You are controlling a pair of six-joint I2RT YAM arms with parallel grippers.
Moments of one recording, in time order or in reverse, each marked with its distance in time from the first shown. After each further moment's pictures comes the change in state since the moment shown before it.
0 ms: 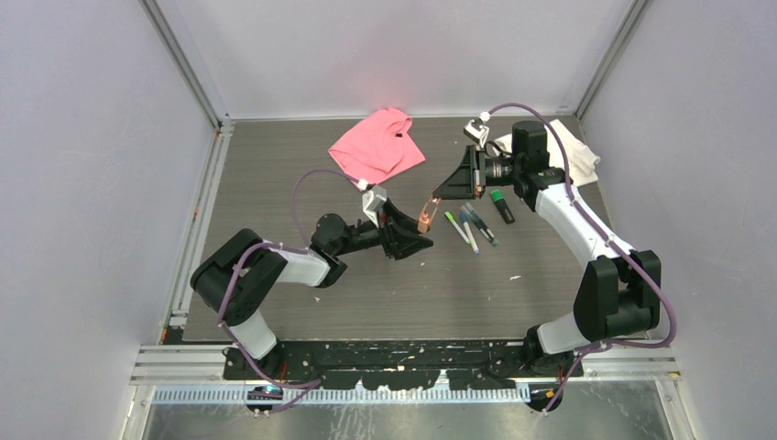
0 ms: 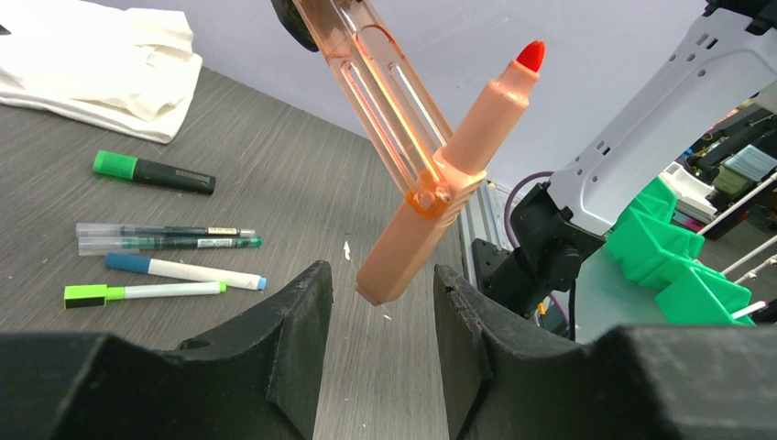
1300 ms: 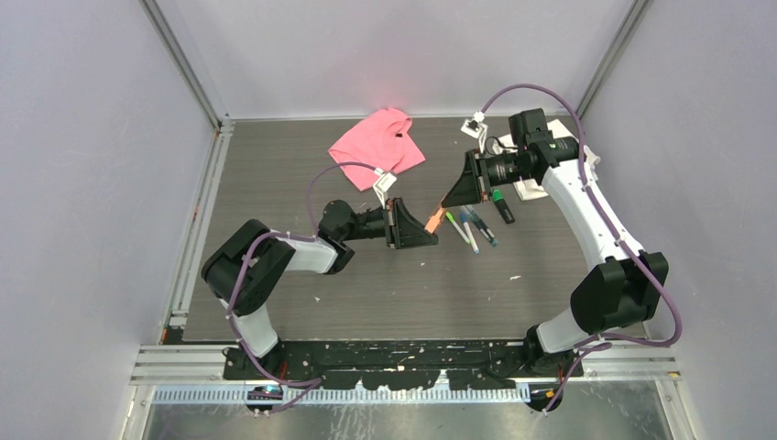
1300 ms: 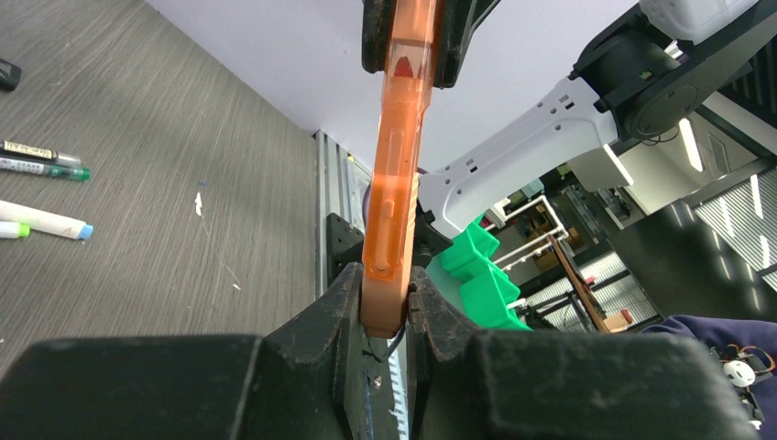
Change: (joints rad) left arm 0.035 0.079 0.134 -0.027 0.189 -0.502; right arm 0.024 0.047 0.331 -0.814 0.163 -0.843
